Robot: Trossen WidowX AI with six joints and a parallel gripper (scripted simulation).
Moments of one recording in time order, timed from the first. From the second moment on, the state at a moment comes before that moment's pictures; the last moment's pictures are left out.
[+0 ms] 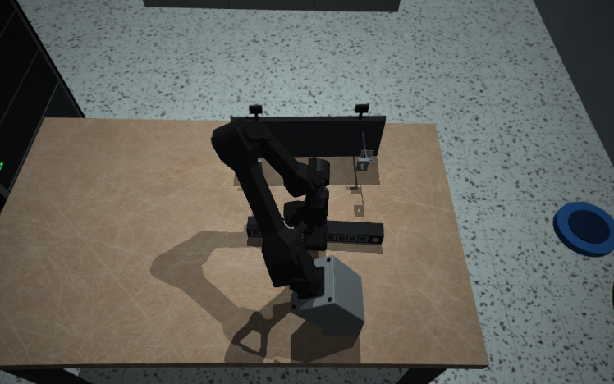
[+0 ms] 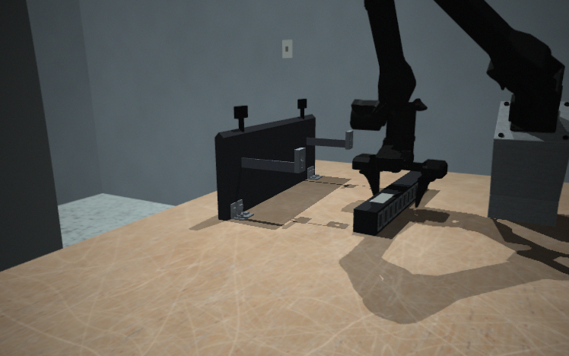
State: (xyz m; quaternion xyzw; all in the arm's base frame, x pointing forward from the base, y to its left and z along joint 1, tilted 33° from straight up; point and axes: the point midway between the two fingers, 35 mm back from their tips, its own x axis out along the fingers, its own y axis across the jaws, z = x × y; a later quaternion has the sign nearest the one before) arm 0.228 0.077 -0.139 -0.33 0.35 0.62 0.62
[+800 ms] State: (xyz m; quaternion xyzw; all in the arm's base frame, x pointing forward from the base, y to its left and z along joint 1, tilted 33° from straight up) arm 0.227 0.077 -0.139 -0.33 0.35 0.62 0.62
